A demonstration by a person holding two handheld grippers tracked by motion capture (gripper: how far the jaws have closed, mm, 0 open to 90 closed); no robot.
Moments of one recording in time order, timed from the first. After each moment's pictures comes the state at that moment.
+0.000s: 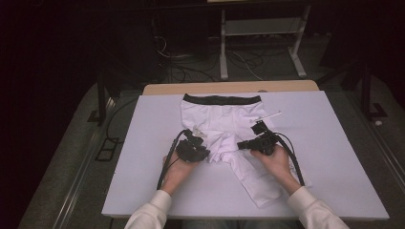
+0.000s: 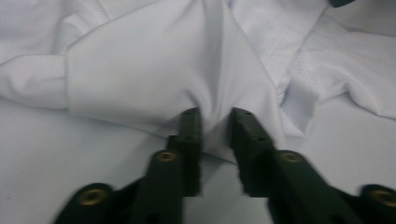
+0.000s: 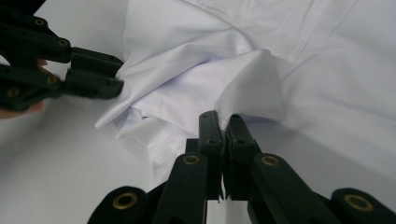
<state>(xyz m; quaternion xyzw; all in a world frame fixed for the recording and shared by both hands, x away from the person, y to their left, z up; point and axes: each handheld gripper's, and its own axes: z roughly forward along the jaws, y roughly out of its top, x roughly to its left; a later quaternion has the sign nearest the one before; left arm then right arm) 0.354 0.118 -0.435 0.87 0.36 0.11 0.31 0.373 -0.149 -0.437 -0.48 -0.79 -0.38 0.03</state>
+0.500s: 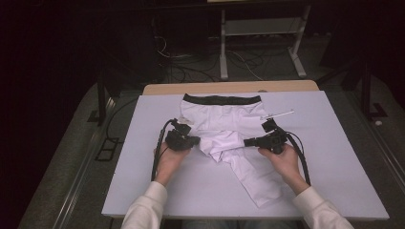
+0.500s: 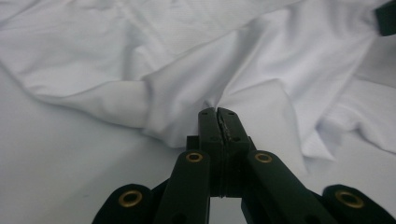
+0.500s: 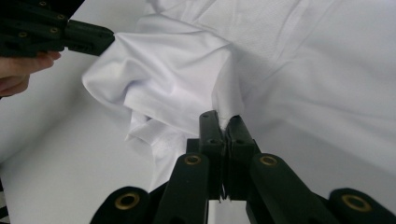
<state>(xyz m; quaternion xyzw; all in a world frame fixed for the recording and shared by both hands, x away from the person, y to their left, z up) 0.382 0.149 -0.416 0.85 0.40 0.11 0.34 0.369 -0.174 -0.427 -0.49 -0.77 -0.41 0.04</state>
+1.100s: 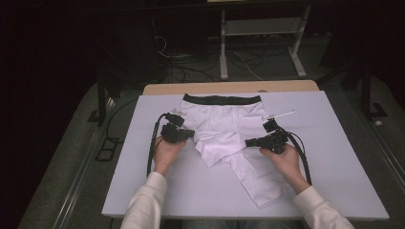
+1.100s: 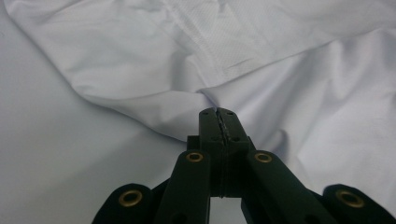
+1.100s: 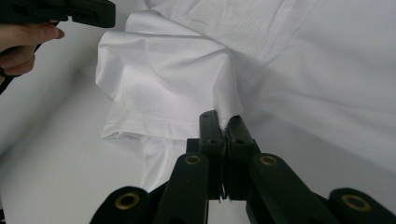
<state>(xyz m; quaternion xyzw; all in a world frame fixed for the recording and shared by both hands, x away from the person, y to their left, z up) 0.401 0.165 -0.419 0.81 0.44 0.08 0.37 0.372 -0.177 -0.434 -0.49 -0.77 -0.40 0.05</state>
